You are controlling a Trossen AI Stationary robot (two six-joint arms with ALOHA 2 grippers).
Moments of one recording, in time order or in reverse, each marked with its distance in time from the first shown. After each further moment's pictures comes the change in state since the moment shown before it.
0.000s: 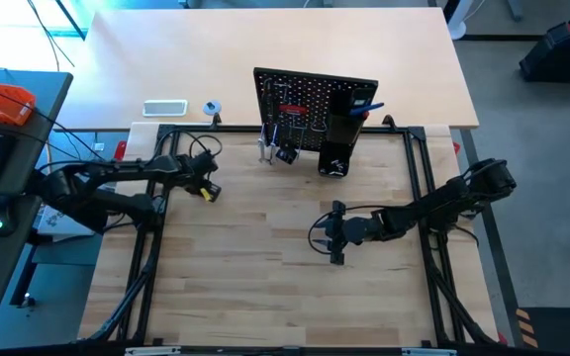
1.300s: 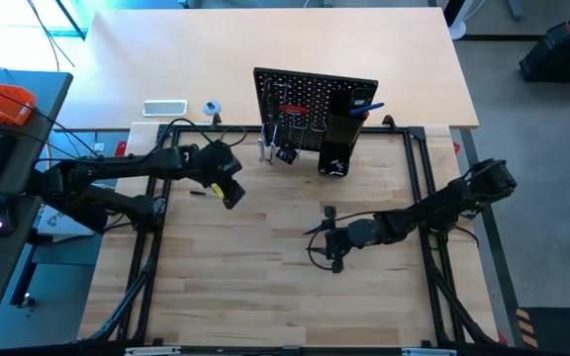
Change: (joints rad) left arm -0.248 -0.025 0.346 0.041 0.395 0.145; right arm 0.047 0.000 0.037 0.165 -0.038 -0.326
